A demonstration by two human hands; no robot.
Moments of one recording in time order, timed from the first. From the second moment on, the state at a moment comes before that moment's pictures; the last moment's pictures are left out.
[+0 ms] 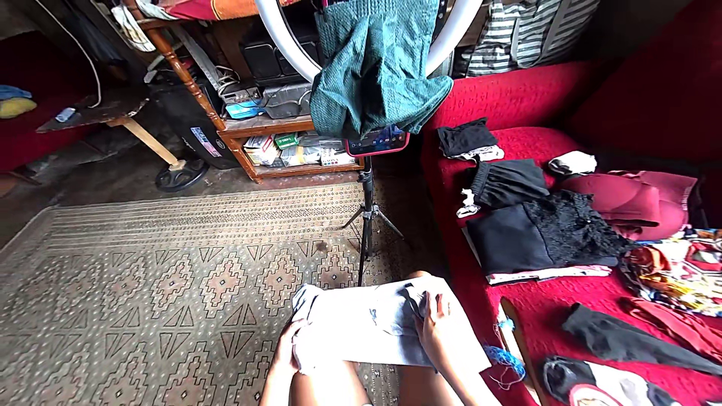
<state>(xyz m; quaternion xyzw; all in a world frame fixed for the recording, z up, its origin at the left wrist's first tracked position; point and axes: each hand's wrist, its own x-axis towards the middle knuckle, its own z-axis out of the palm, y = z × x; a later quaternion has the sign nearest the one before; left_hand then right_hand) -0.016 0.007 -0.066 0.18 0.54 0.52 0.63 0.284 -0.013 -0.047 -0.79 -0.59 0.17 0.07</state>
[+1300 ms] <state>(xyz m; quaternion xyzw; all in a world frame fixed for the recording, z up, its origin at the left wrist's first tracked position) -0.024 0.007 -0.074 0.18 0.51 0.55 0.64 0.291 -0.014 -0.097 -0.74 -0.63 0.09 0.21</state>
